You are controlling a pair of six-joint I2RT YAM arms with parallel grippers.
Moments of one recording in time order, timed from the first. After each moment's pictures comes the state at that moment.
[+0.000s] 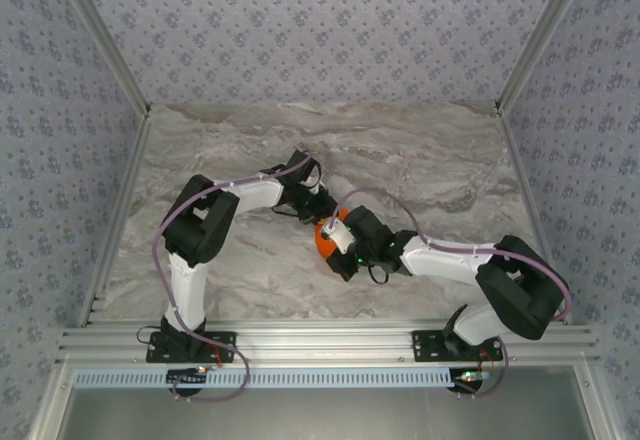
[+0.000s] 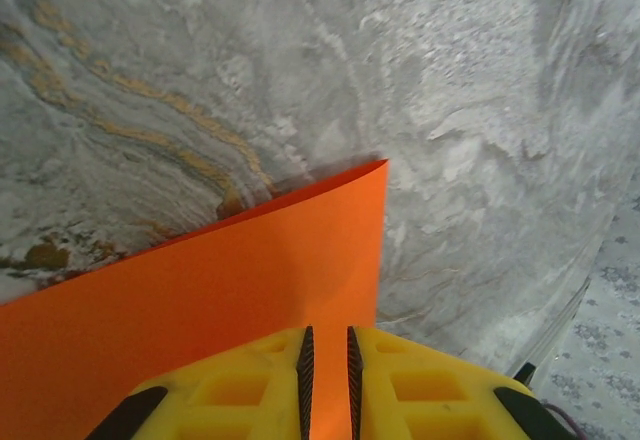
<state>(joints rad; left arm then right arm) -0.62 2.06 1.30 -0.32 0.61 -0.81 0.84 1.45 0.65 -0.09 -0.30 0.05</state>
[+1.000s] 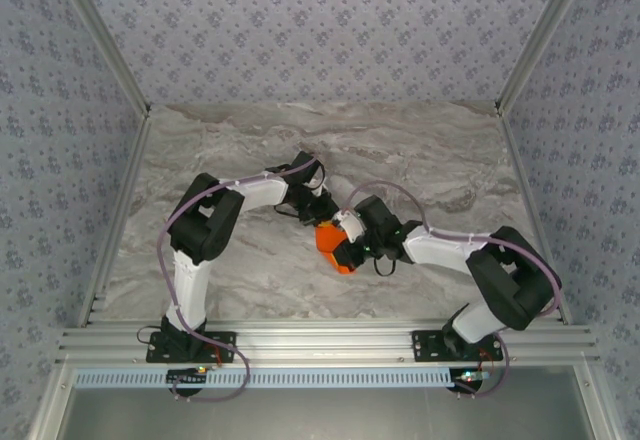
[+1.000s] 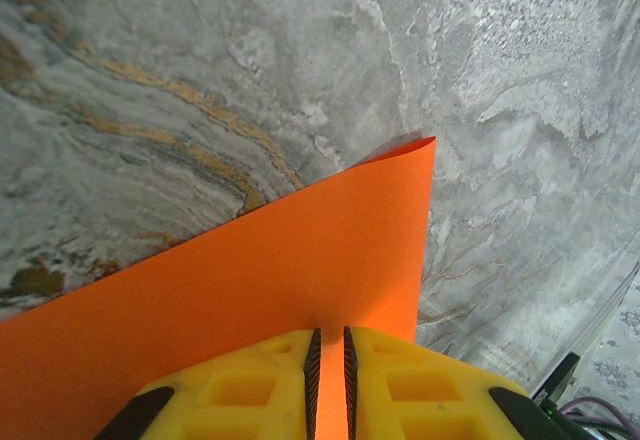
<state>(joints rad) -0.63 2.10 1.35 -0.40 0.59 -0.72 0.69 1.52 0.66 -0.10 -0.47 0.14</state>
